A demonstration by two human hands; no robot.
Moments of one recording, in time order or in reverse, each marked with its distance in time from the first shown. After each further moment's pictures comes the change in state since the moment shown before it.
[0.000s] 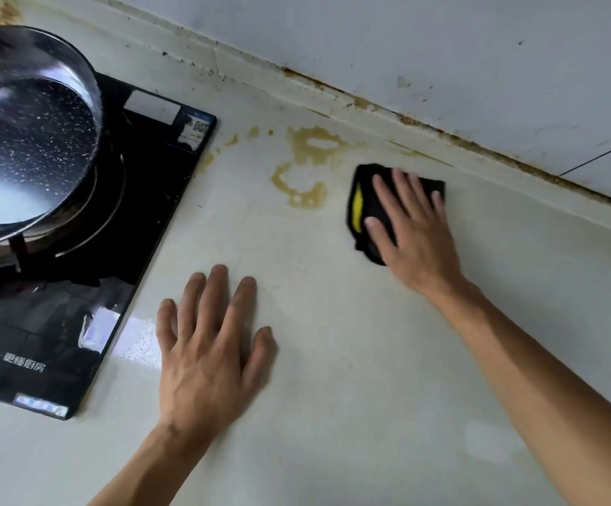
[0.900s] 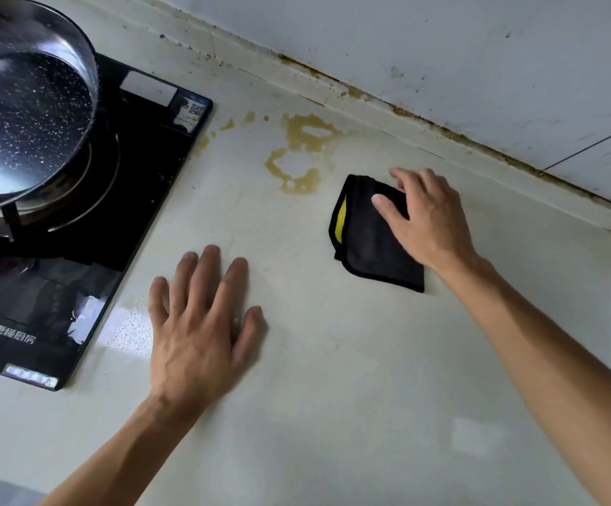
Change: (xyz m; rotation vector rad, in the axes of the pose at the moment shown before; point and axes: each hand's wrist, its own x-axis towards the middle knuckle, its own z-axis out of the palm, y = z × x) left_hand 0.000 -0.003 0.009 0.006 0.081 0.043; right_hand 0.003 0.007 -0.038 -0.016 0.050 0.045
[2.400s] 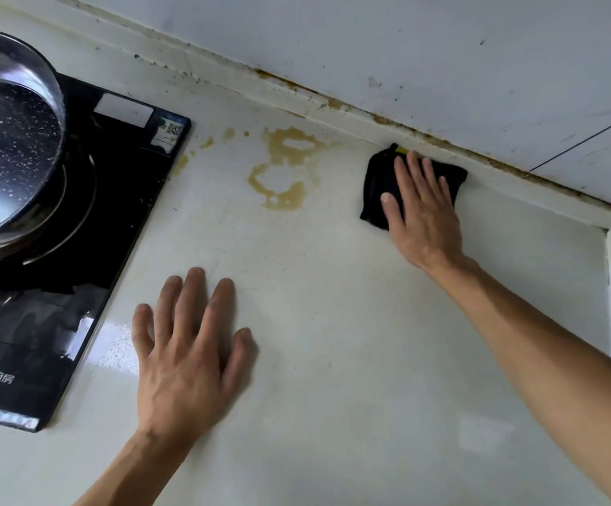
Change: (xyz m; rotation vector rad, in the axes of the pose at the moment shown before) left_hand 0.000 0.003 0.002 0.000 -0.039 -0.033; right_hand 0.008 0.030 0.025 0.048 -0.028 0.079
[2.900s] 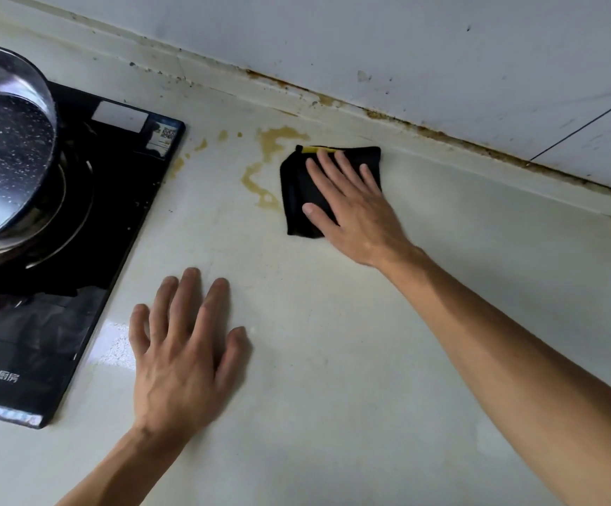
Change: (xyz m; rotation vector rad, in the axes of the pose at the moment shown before) left_hand -0.002 0.004 -0.009 0.023 -0.058 -0.019; right_hand 0.010 -0.072 0.006 0.030 -0.145 -0.296
